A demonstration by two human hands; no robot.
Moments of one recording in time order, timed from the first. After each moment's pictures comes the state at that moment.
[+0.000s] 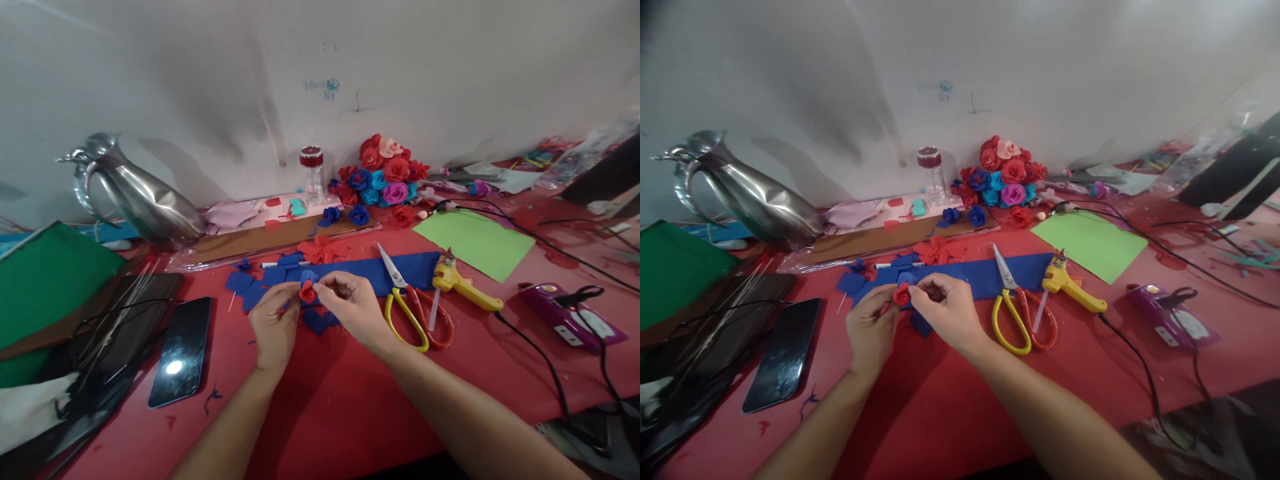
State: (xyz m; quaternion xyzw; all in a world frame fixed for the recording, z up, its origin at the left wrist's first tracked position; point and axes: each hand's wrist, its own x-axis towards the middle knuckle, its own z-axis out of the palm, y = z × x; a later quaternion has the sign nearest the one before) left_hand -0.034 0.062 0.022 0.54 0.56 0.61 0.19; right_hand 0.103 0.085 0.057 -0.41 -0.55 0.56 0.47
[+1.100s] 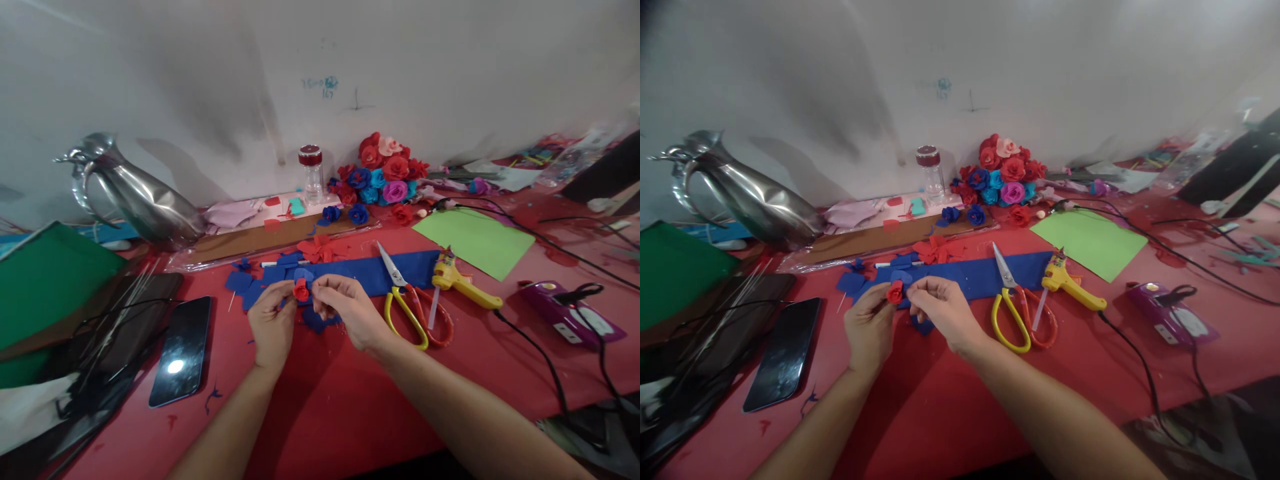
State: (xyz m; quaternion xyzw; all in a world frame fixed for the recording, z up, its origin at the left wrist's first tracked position) left_hand -0.036 0.063 0.016 0.51 0.56 0.62 0.20; right_hand 0.100 0.085 0.058 -0.37 -0.43 0.71 0.43
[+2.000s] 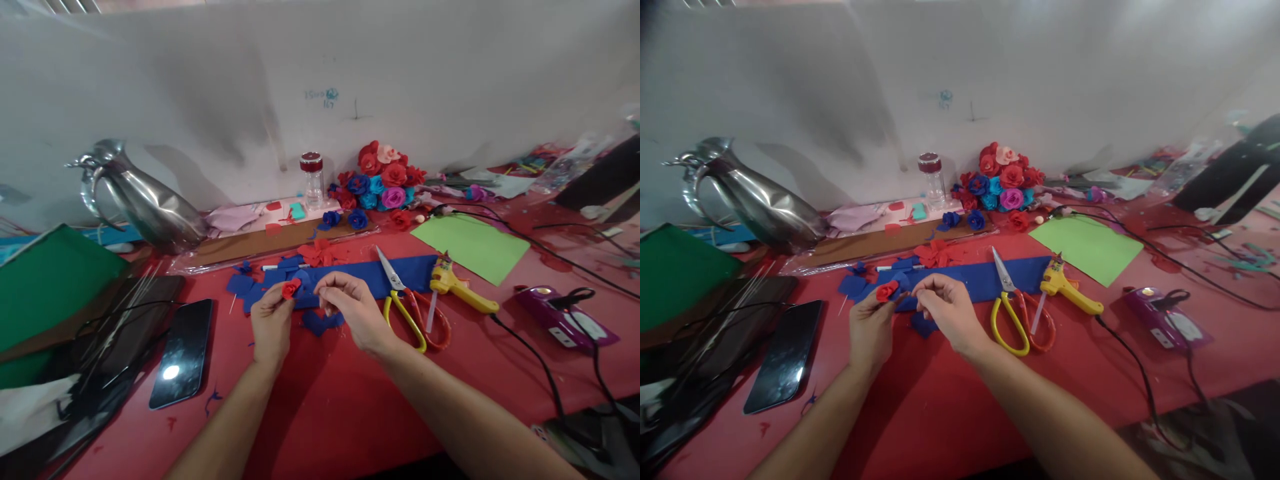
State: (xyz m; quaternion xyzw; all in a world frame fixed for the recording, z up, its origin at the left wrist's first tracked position) left_hand -0.032 0.072 0.013 0.40 0.51 0.68 0.34; right_hand 0.105 0.086 0.060 -0.37 -0.47 0.64 0.47
